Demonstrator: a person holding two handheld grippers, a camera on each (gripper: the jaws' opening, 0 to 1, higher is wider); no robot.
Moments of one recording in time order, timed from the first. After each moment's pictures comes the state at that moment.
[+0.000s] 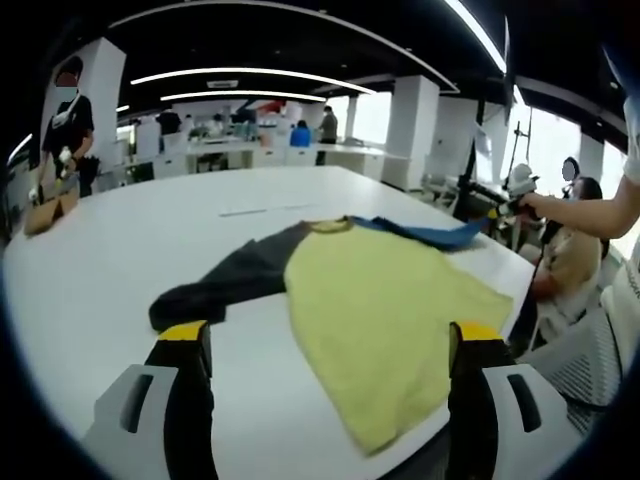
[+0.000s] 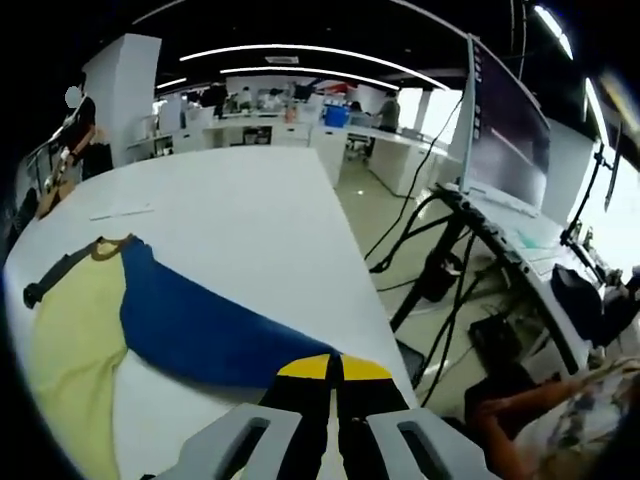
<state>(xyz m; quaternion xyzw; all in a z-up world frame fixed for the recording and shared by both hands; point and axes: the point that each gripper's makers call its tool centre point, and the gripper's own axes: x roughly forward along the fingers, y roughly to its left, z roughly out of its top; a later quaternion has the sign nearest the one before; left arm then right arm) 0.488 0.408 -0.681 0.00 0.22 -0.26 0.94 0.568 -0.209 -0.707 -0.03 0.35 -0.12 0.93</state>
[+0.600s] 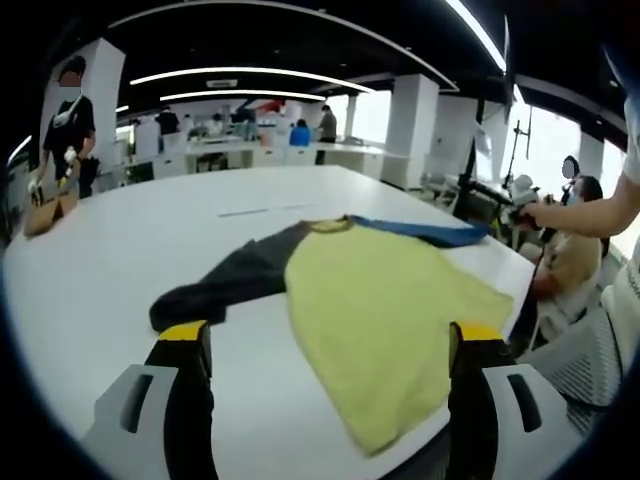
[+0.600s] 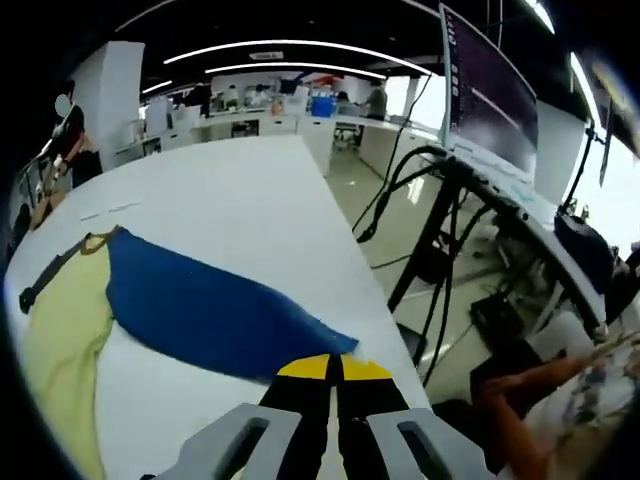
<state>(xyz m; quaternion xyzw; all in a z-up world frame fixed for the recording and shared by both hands) 0.490 0.407 -0.679 0.00 0.22 -0.26 0.94 0.548 -0.218 -0.749 0.00 0.38 -0.14 0.91</state>
